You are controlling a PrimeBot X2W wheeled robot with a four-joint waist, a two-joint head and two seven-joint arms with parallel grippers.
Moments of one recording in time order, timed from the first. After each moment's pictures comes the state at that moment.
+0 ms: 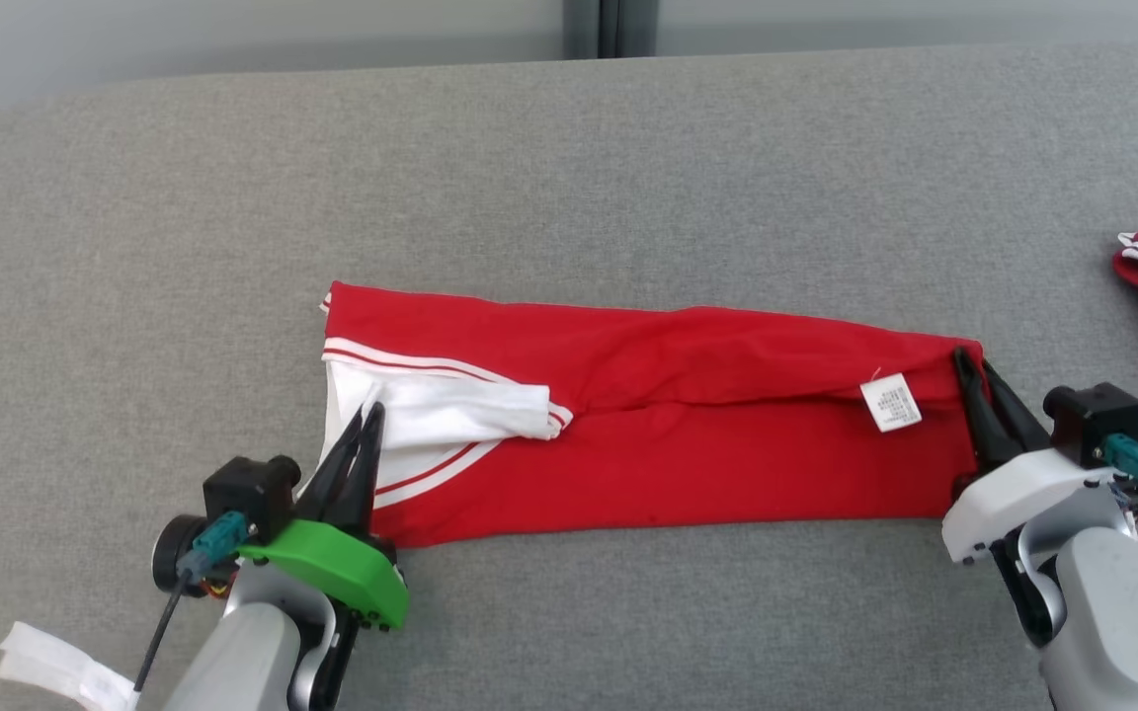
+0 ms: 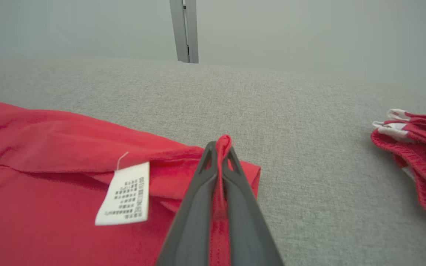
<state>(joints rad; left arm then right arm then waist) -0.33 0.19 -0.41 0.49 -0.48 -0.13 -0.26 -0.36 -0.17 -0.02 0.52 0.12 0.13 -0.26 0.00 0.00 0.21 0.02</state>
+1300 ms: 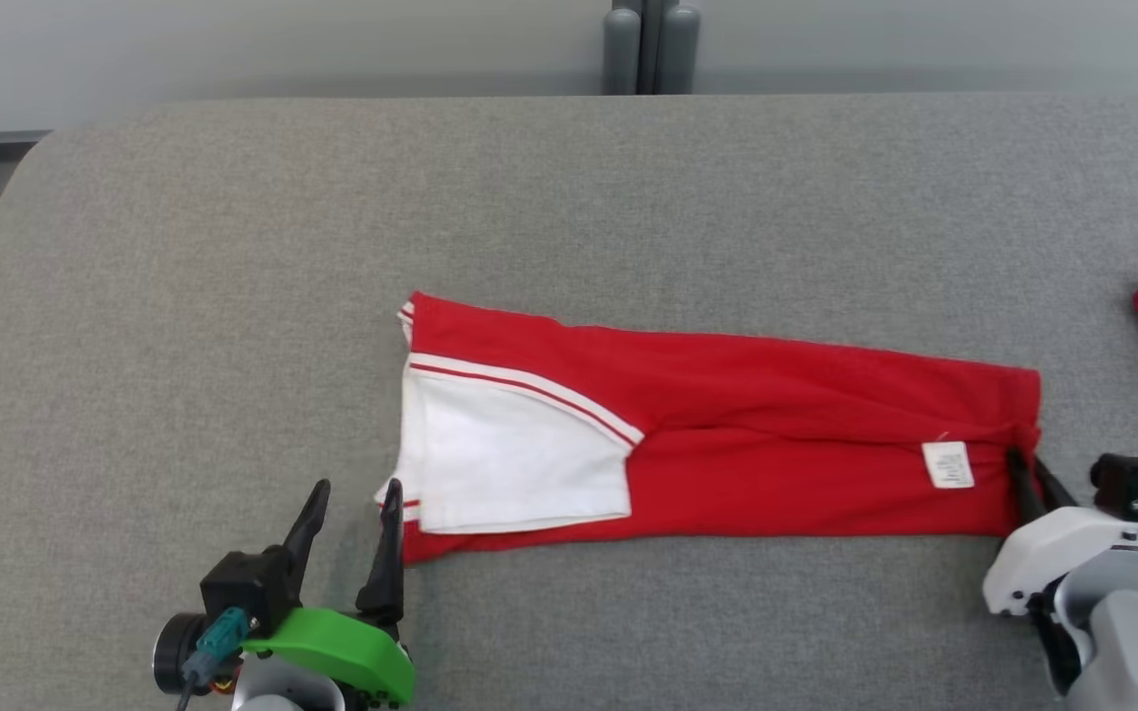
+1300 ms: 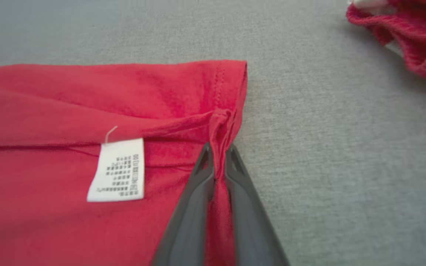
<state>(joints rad) -0.11 0.08 -0.21 0.39 -0.32 -0.13 -0.26 -0.38 -0.11 -0.26 0.85 0.06 0.14 -0.25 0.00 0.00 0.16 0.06</state>
